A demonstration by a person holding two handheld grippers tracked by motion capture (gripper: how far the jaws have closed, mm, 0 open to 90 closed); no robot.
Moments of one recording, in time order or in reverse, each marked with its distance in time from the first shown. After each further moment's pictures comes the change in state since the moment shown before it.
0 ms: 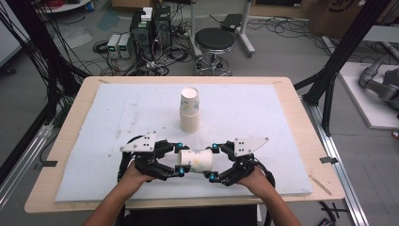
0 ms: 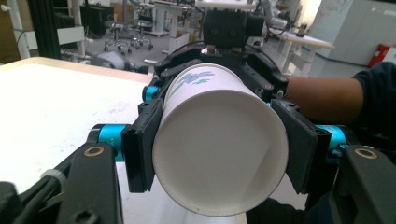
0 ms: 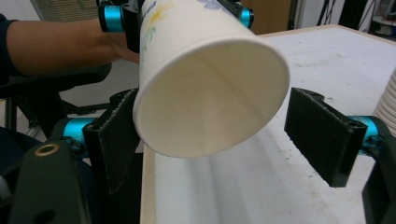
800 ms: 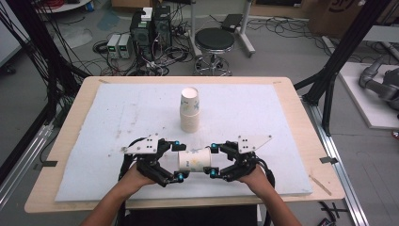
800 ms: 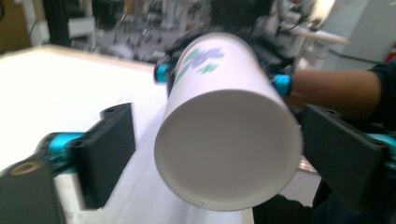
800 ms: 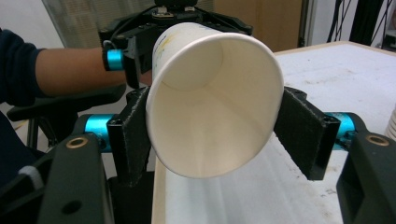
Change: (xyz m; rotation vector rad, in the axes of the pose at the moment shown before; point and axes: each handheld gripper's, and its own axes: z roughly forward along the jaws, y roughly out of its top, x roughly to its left) left arm -0.002 -0.006 0.004 0.061 0.065 -0.015; right arm -0.005 0.001 -0.004 -0.075 0.049 0.027
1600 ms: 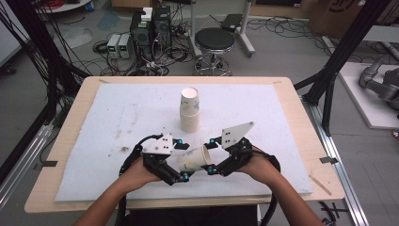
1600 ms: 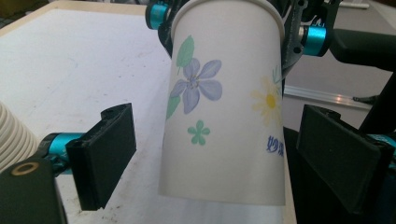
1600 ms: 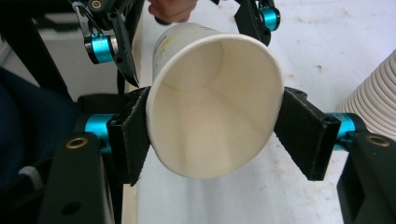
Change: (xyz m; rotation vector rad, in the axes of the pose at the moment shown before) left arm 0.000 0.018 0.018 0.278 0.082 0.138; right arm 0.001 0.053 0.014 0.450 -0.082 -0.162
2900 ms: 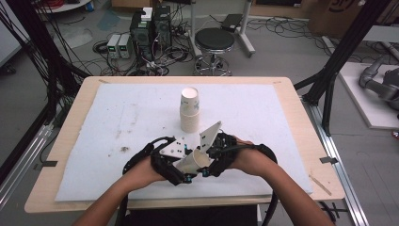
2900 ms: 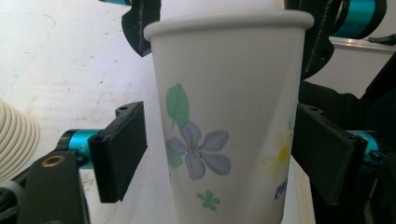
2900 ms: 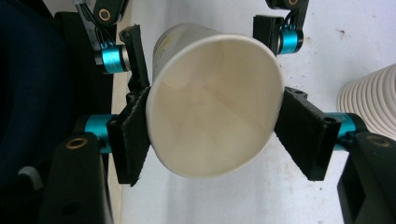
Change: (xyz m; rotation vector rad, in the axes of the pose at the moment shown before) left arm 0.000 0.005 0.020 0.222 -0.012 0.064; right arm 0.004 0.041 0.023 0.351 0.000 -0.157
